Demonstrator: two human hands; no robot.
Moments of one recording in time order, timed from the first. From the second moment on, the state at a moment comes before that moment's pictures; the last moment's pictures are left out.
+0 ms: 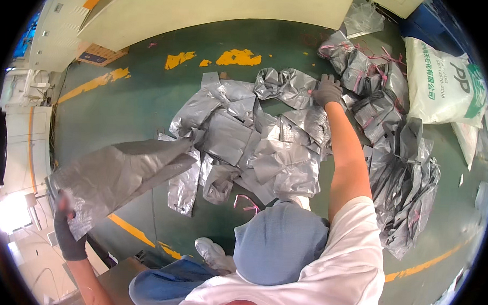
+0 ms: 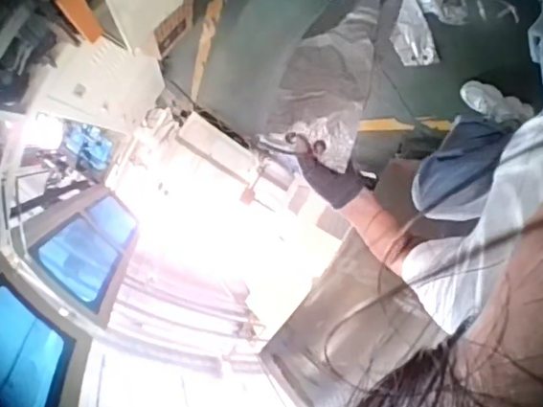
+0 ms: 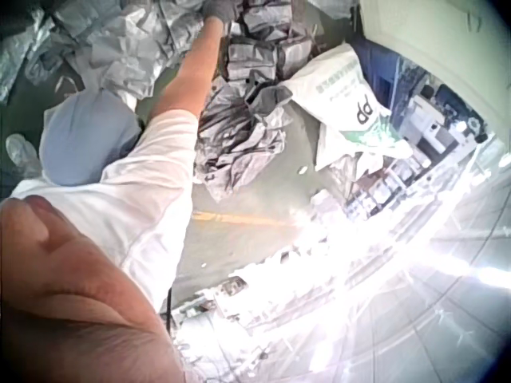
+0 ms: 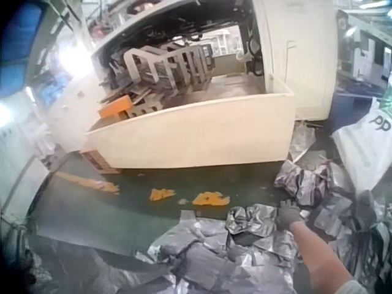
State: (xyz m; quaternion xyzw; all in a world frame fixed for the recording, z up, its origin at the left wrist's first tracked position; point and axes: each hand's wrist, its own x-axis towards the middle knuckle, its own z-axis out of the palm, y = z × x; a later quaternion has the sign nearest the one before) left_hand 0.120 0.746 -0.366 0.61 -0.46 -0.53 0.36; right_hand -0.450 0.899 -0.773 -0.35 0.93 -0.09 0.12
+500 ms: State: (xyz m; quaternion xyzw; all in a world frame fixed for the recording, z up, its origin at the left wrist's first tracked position) left_hand 0.089 0.728 -0.384 0.63 -0.47 -0.45 0.43; right_hand -0.487 1.193 -0.571 -0.29 0.93 0.08 -0.21
